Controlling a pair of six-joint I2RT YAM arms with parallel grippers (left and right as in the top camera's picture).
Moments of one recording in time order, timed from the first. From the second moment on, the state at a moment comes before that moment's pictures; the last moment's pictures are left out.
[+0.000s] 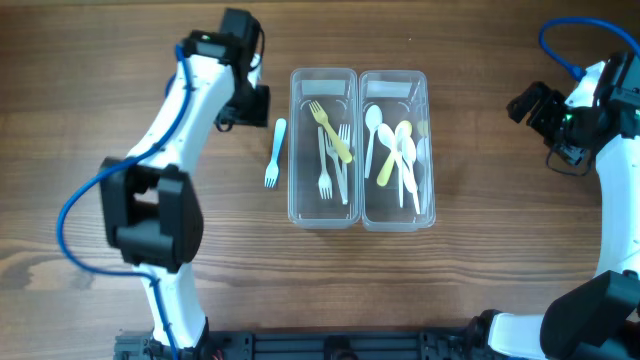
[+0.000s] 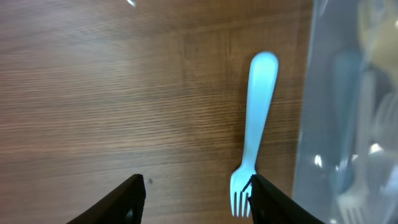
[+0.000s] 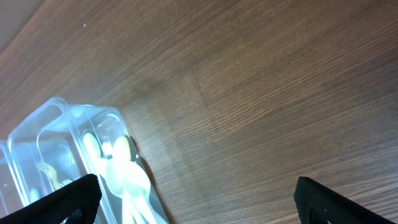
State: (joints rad) left arm -0.24 2.08 1.79 -1.17 -0.04 -0.13; right arm -0.35 1.55 1.32 -0.87 -0.25 0.29
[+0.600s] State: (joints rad) left arm -0.34 2.23 1.71 -1.09 0.01 -0.11; right arm -0.35 1.55 1.32 -0.88 -0.25 0.29
